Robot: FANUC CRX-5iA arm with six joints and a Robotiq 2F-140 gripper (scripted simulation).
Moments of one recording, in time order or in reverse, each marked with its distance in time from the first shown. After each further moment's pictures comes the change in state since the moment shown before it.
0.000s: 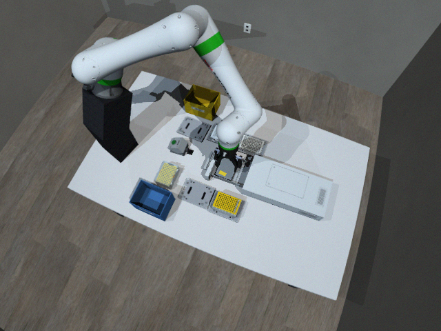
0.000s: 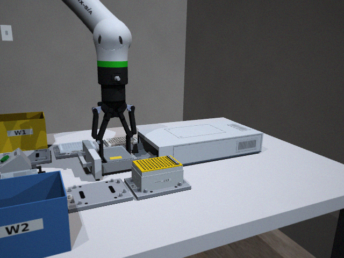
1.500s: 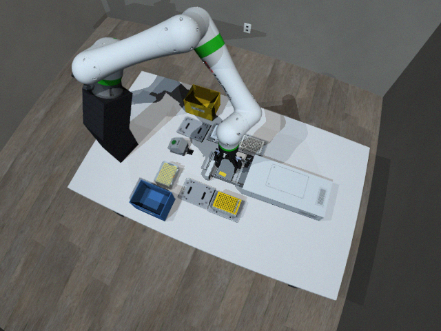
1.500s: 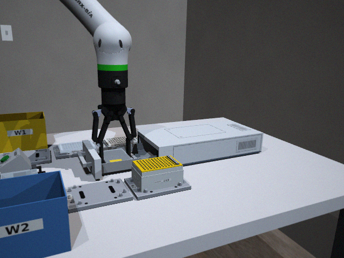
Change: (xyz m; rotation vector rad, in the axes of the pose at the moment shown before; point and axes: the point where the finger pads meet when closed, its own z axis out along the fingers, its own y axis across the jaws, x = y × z) arm 0.000 0.000 0.010 0.000 0.000 0.000
